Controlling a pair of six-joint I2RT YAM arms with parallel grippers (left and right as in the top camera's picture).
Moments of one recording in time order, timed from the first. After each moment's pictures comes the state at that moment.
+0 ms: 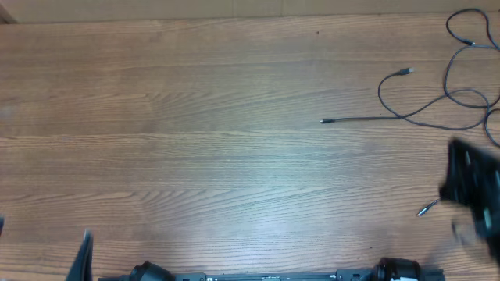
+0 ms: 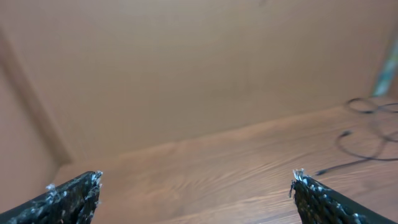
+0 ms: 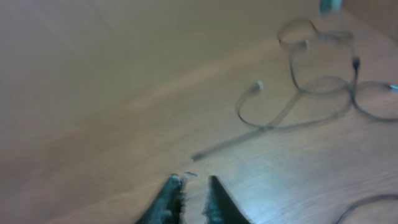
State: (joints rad) left arm -0.48 0.58 1.85 -1.36 -0.27 0.06; right arm -0.12 0.76 1.57 -1.28 -0.07 0.33
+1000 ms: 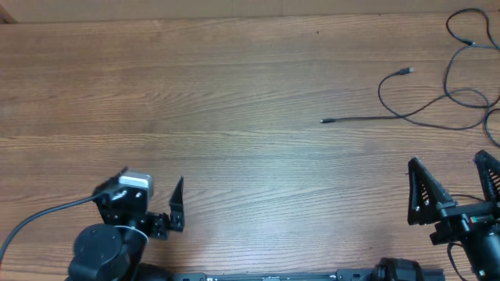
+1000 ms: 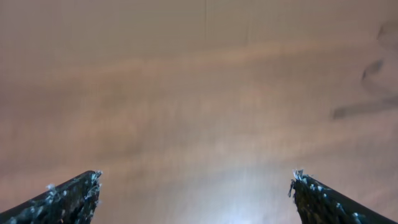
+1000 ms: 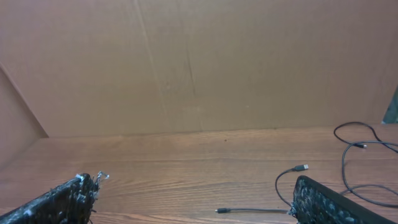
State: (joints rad) left arm -0.31 0.36 0.82 -0.87 -0.12 -0.05; right arm -0.12 0.56 1.41 -1.00 -0.31 0.12
